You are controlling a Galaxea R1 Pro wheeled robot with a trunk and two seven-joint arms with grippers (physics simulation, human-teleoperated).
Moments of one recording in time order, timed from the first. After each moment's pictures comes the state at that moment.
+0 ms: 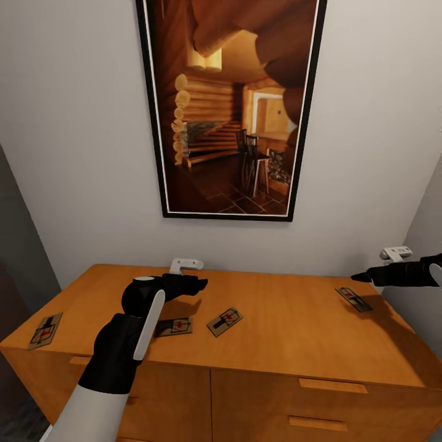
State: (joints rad) left arm -0.61 -0.13 -0.18 -1.50 0.10 1.02 -0.01; right arm -0.79 -0.76 0.21 -1.23 -0.44 1.05 0.42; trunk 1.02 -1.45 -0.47
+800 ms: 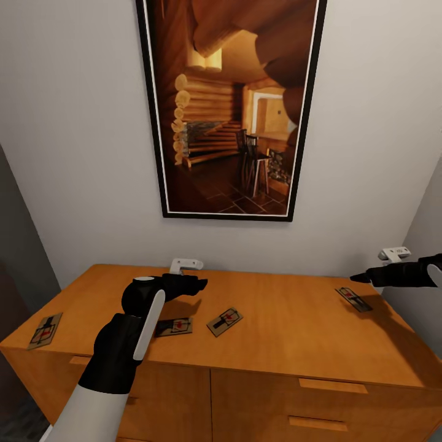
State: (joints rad) left arm -0.61 -0.13 -0.18 -1.50 0.10 1.02 -0.01; right arm -0.79 -0.75 0.21 -1.23 -0.43 1.05 0.42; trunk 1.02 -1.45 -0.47
